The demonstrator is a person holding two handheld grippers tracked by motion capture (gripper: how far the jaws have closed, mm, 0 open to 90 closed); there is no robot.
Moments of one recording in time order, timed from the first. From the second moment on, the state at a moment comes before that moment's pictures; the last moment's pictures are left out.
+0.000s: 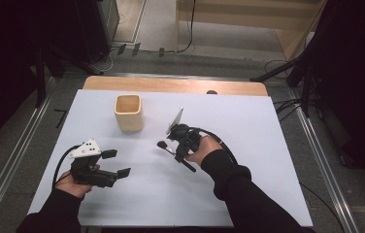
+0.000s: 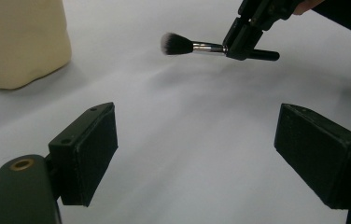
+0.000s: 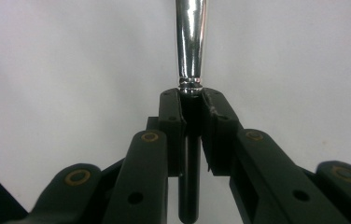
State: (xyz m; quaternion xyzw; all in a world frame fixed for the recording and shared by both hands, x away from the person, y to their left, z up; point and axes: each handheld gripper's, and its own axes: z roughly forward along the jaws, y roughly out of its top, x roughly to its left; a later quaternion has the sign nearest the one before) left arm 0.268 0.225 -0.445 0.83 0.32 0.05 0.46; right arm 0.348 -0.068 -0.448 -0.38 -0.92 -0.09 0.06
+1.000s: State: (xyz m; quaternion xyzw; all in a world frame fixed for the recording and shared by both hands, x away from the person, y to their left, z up) left arm 0.269 0.218 -0.435 0.83 0.30 0.02 0.47; right arm 0.323 -0.115 -0.403 -0.37 -0.90 -0.22 0.07
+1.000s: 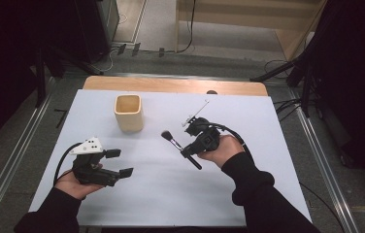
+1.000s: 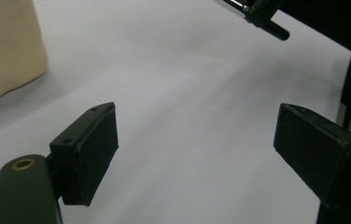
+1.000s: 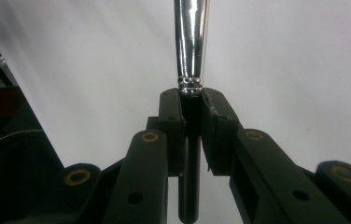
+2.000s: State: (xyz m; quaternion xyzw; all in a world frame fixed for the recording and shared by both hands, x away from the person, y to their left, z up) left arm 0.275 0.210 -0.430 0.82 0.28 -0.01 0.49; right arm 0.294 -0.160 -0.437 -0.34 -0.85 -0.39 0.06
